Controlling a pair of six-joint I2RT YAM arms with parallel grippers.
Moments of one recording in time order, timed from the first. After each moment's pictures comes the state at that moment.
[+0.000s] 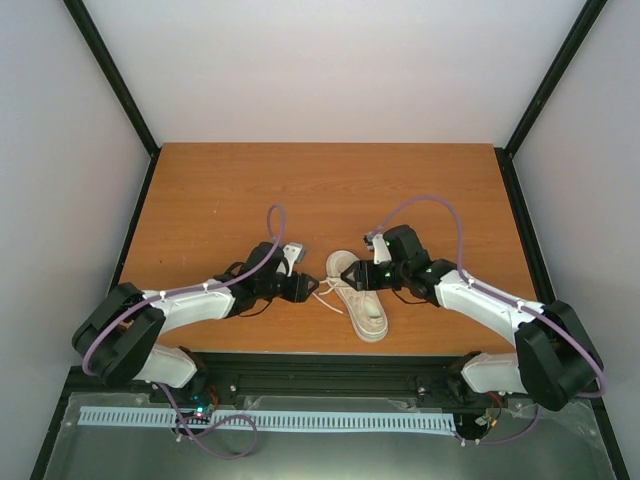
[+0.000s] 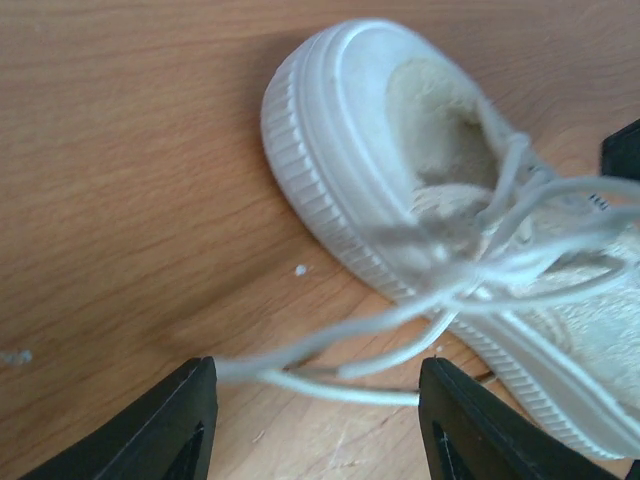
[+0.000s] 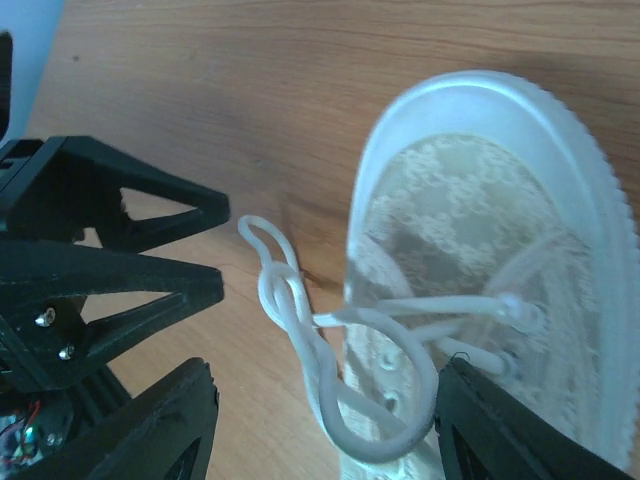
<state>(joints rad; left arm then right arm) -0.69 1.39 0.53 0.11 0.23 -0.44 0.59 1.28 0.67 -0.20 -0.39 0.49</state>
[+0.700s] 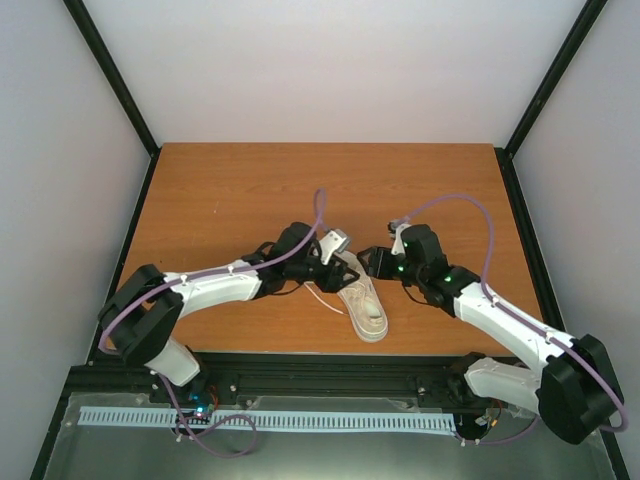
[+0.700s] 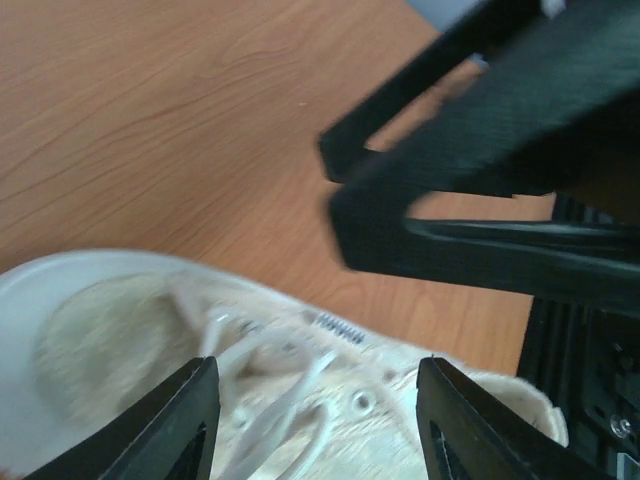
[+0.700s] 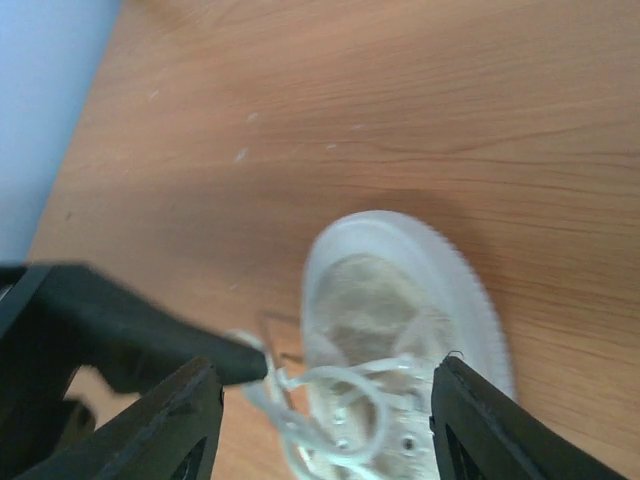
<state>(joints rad) -0.79 1.52 0.80 0.12 0.41 -0.26 0.57 1.12 0.66 -0.17 -0.24 0.59</state>
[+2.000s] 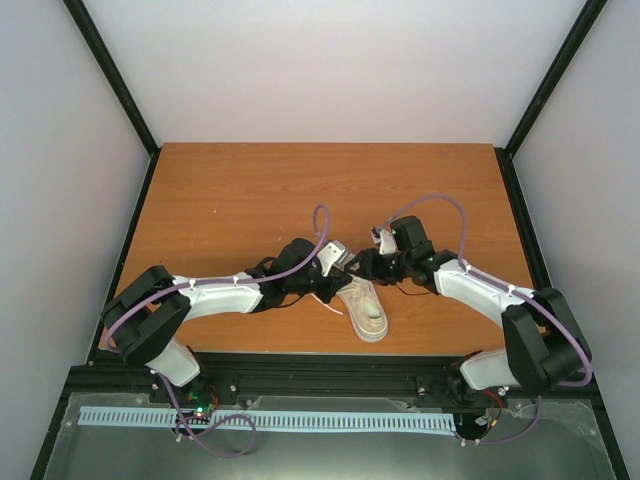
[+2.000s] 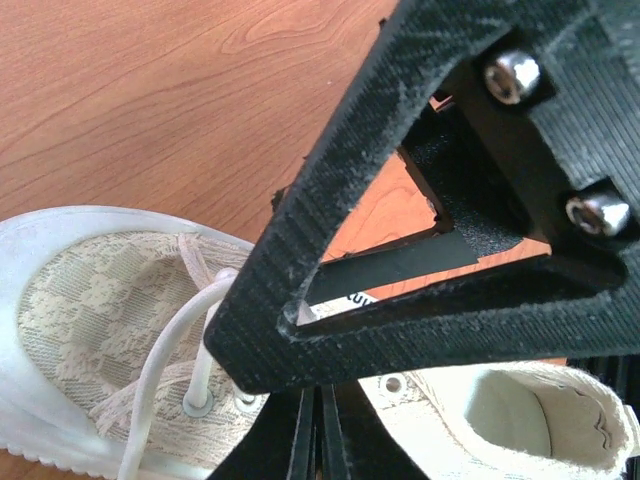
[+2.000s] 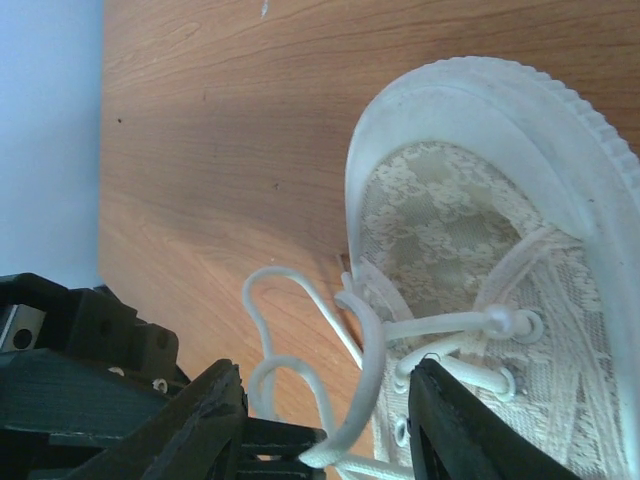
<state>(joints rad) -0.87 1.55 0.72 0.26 0.29 -0.29 0.49 1.37 0.71 -0.17 -0.59 0.68</state>
